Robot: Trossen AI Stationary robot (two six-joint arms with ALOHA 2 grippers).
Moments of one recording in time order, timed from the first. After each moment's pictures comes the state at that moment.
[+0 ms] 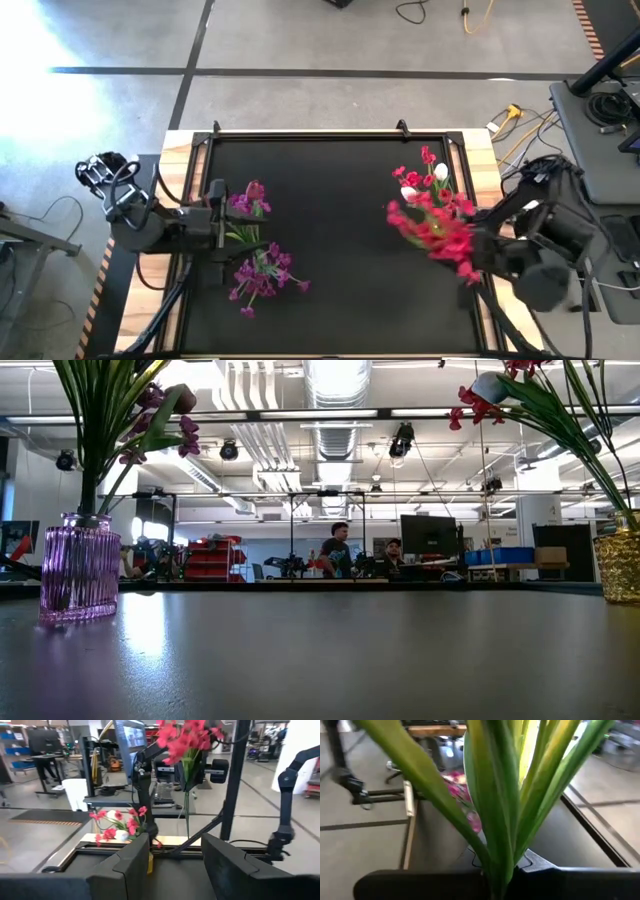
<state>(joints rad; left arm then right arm) -0.70 1.25 1.57 -0.42 -0.79 -0.09 0.92 1.44 1.88 -1.16 0.92 0.61</state>
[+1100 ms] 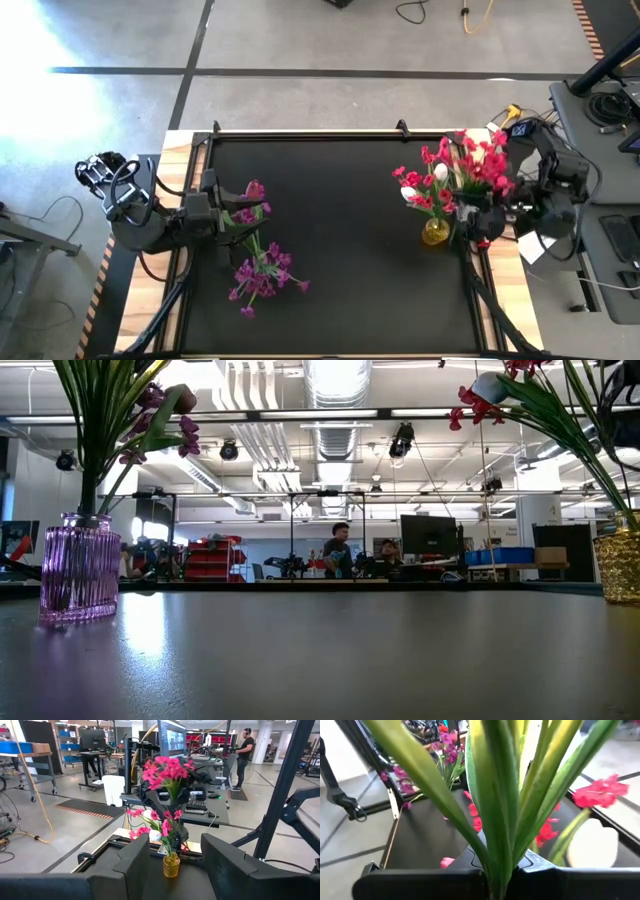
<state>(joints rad) -0.70 1.25 1.57 -0.42 -0.99 -0.16 1.26 0.68 1.17 -1.57 1.18 1.28</state>
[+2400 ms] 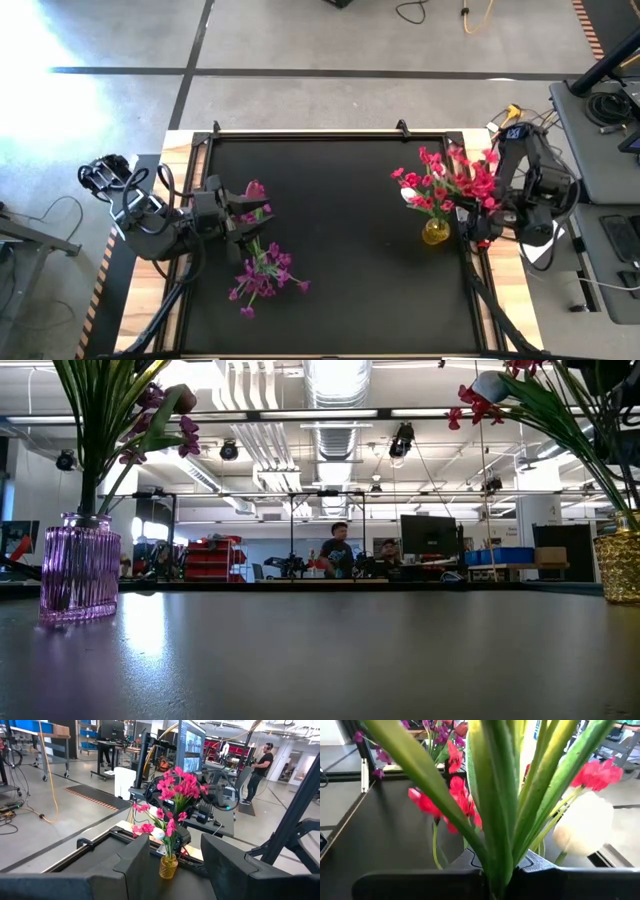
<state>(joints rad) -0.69 1.29 1.57 -0.41 -1.07 -0.34 1.26 0.56 0.92 -1.54 1.22 1.13</state>
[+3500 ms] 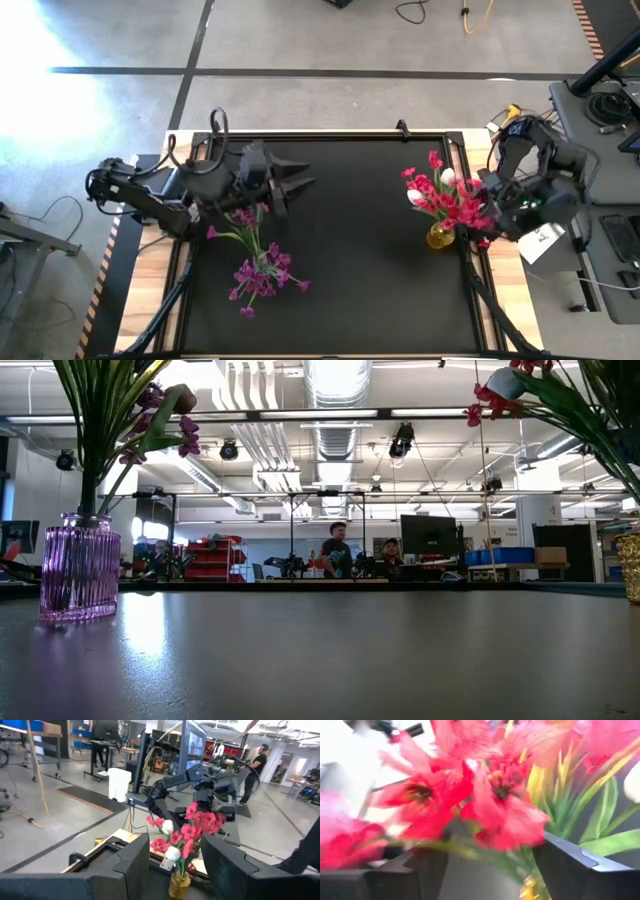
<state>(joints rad) -0.29 1.35 1.57 -0.27 -0.63 -0.25 1.26 0.57 1.14 -1.52 0.73 1.21</state>
